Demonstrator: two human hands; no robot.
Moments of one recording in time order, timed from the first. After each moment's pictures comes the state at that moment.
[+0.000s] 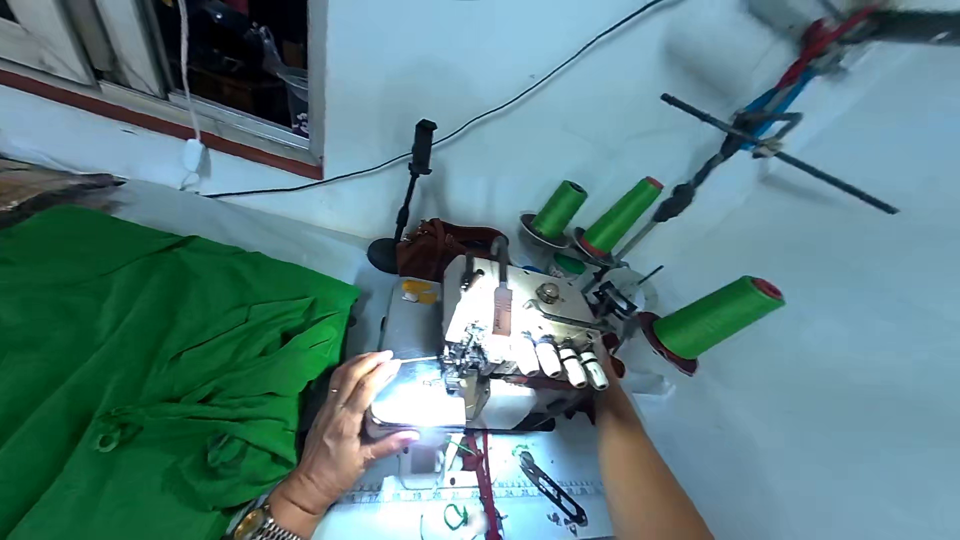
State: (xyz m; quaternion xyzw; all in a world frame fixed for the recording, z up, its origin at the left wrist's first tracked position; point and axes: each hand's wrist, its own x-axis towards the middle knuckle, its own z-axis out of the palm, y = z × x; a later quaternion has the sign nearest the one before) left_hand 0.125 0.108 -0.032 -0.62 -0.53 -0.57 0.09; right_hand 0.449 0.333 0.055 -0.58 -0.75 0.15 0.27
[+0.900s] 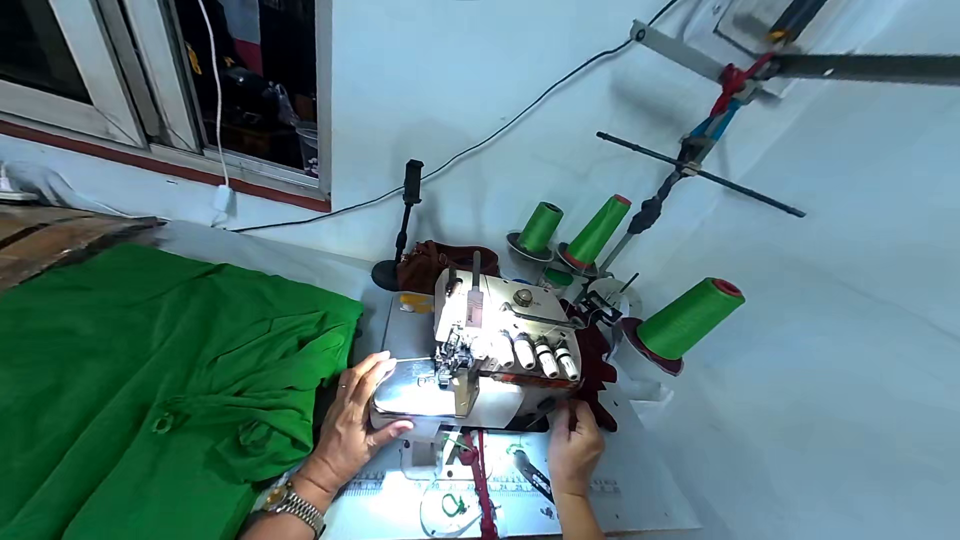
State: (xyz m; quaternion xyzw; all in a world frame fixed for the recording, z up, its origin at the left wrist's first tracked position) left_hand 0.125 0.109 -0.038 -0.61 -0.53 -0.57 0.09; right_hand 0.423 0.210 -0.002 -0.51 -0.64 -0.04 0.57
